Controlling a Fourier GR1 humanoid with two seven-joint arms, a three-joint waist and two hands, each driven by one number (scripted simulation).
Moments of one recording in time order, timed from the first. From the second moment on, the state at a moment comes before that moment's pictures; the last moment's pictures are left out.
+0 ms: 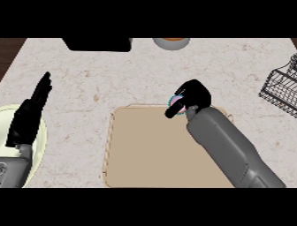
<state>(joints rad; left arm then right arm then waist) -0.17 0.34 -0.04 -1.44 -0.08 0.15 0.06 -0.76 -0.10 0.47 -0.88 0.43 -0.29 1.03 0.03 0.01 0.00</state>
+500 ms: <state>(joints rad) -0.17 0.34 -0.03 -1.45 -0.08 0.15 0.08 -0.99 -0.20 0.40 -0.80 0.68 -0.53 1.02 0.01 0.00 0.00</state>
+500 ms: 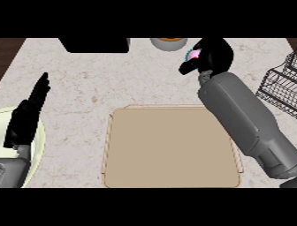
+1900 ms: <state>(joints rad) -0.13 0.32 0.00 -1.47 -0.11 0.13 0.07 -0.99 -0.63 0.21 -0.94 0.90 -0.23 0.96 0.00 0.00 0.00</state>
